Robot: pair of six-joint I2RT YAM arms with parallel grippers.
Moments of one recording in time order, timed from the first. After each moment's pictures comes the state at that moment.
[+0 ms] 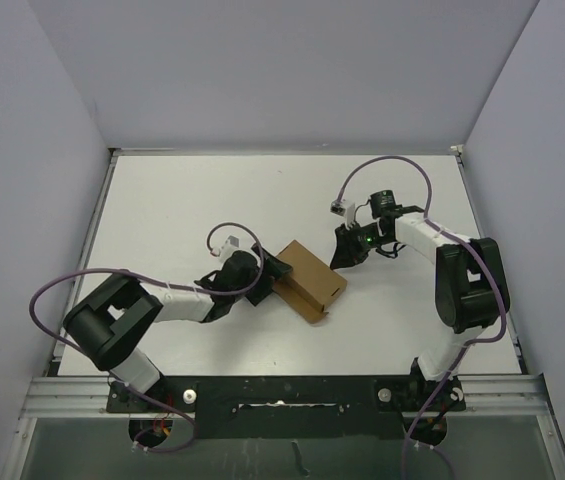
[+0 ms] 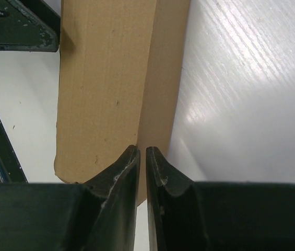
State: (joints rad) left arm -0.77 1.60 0.57 0.42 -0.13 -1.40; right arm 0.21 1.76 1.12 -0.58 -0.80 -0.41
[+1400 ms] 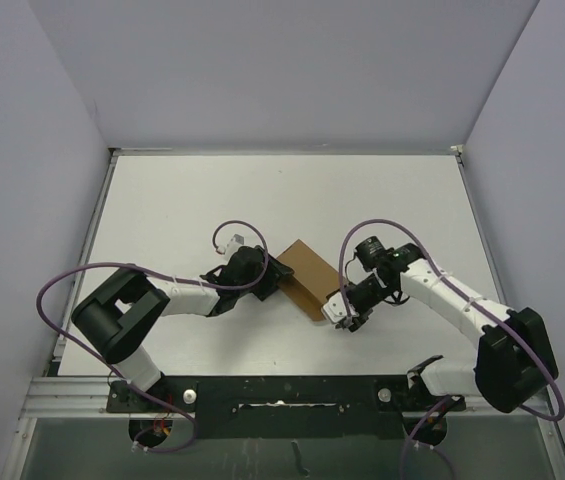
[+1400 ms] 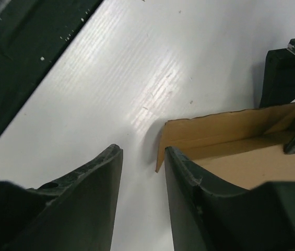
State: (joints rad) left arm -0.77 1.65 0.65 0.34 -0.10 -1.43; right arm 0.49 1.30 0.85 -1.04 -0.85 -1.75
